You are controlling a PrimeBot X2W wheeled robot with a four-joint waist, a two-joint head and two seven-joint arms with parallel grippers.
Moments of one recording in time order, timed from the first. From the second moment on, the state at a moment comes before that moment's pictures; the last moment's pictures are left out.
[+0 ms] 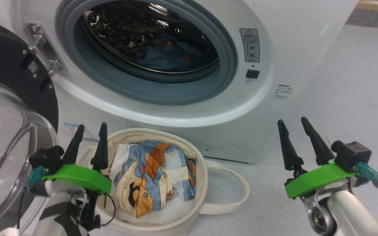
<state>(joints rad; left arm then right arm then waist) -0.44 0.08 -0.03 0.65 -0.36 -0.11 -0.26 -0.25 -0.25 0.34 0.23 0.51 0.13 -0.25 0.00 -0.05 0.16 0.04</state>
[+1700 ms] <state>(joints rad) -0.56 0.05 0.08 0.94 -0.26 -0.12 -0.26 -0.32 -0.28 0.33 0.24 0.49 0.13 -0.25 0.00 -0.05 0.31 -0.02</state>
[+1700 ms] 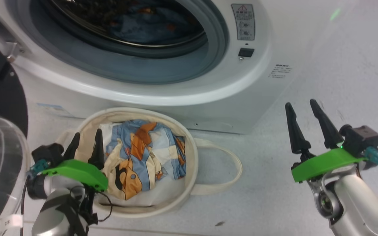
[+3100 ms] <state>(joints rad) -0.86 0.12 -0.41 1.30 -0.05 -0.10 0.00 -0.42 -0.24 0.24 0.13 0.44 0.13 -0.25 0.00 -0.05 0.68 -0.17</state>
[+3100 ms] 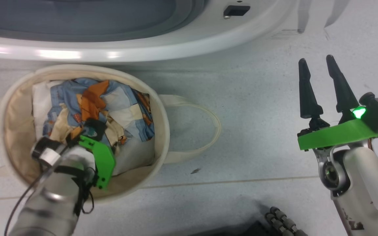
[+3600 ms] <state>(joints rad) -0.90 0.15 -0.44 1.30 -0.05 -0.02 0.09 -0.42 -0.23 0.22 0.09 0.42 0.13 -0.25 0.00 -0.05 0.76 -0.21</state>
